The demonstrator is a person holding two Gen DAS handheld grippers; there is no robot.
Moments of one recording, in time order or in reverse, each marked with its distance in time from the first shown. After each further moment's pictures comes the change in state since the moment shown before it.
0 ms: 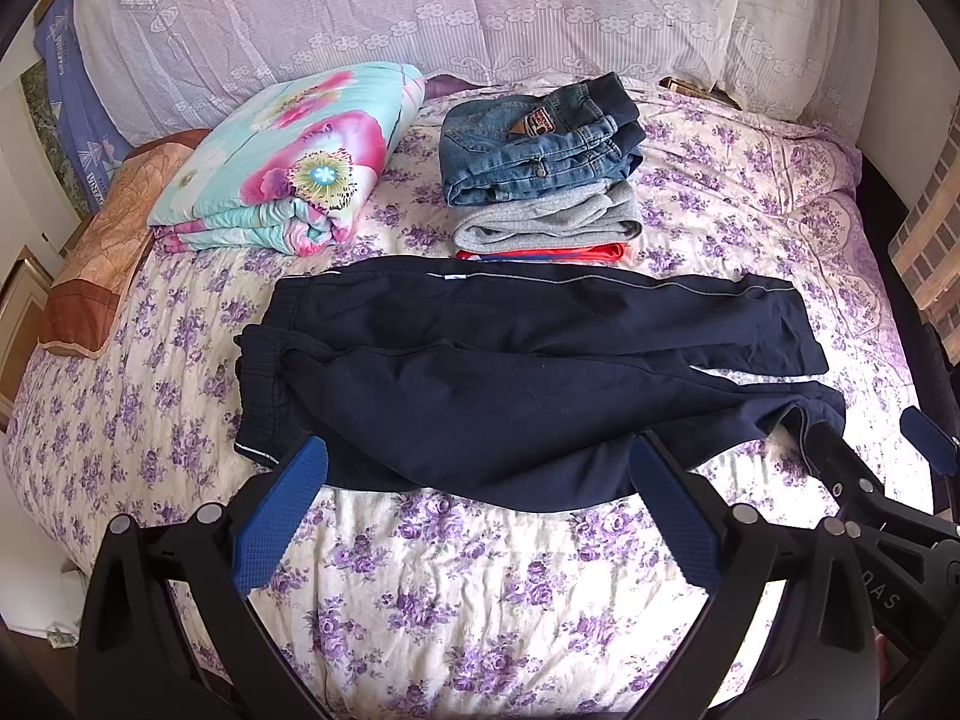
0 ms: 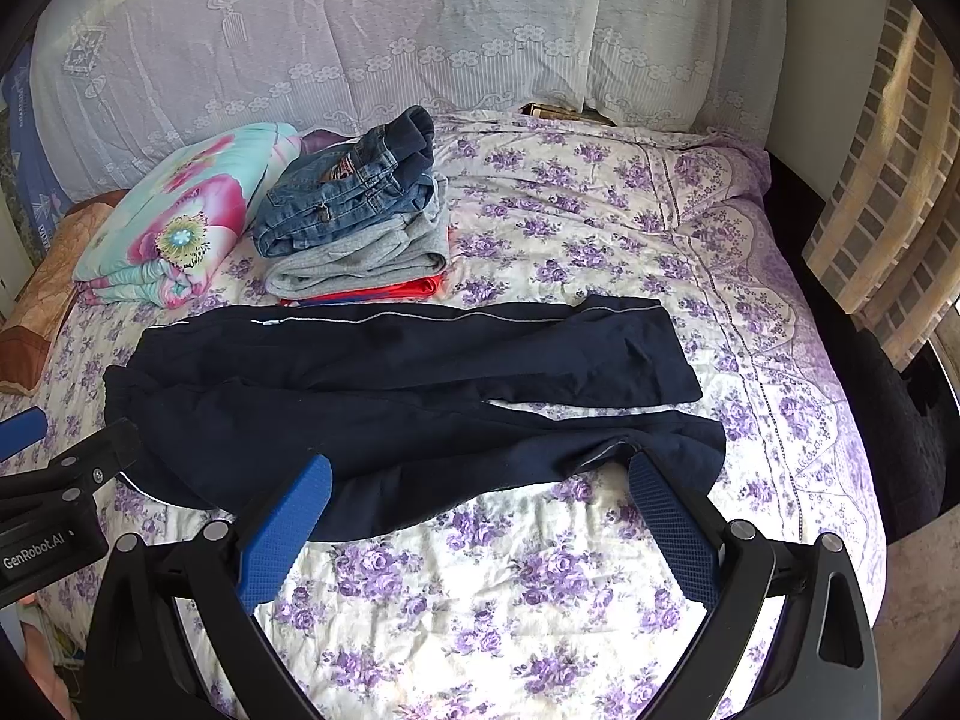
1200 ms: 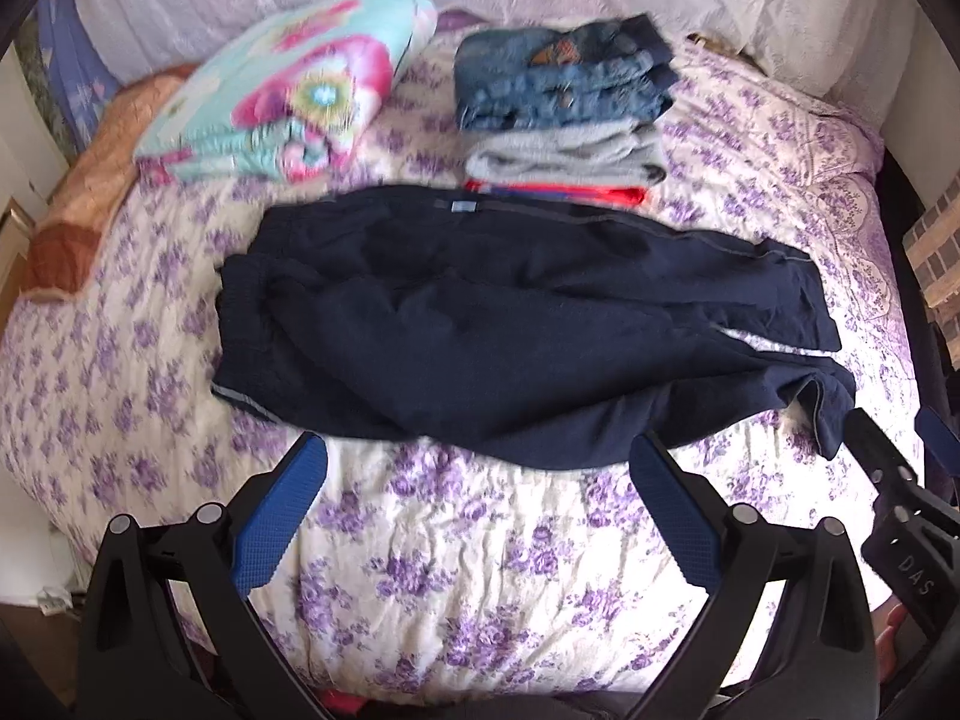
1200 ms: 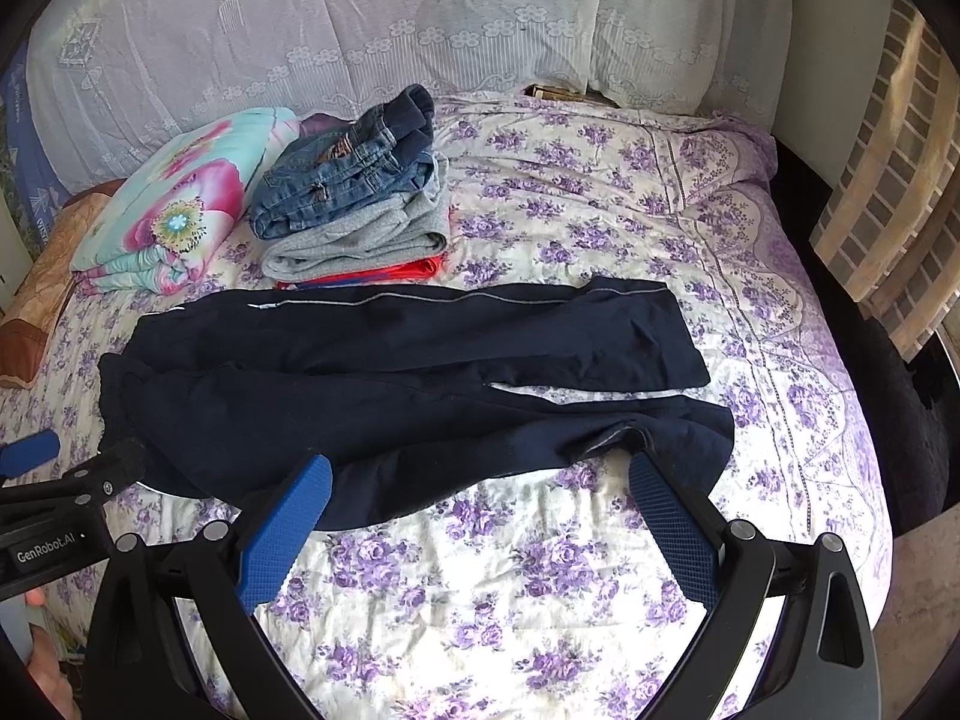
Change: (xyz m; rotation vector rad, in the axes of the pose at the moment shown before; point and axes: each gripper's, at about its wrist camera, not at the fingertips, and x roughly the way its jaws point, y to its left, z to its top) left arm 0.051 0.036 -0.031 -0.095 0.196 -0.045; right arm 0.023 -0.003 -0.013 0.001 0.060 -0.025
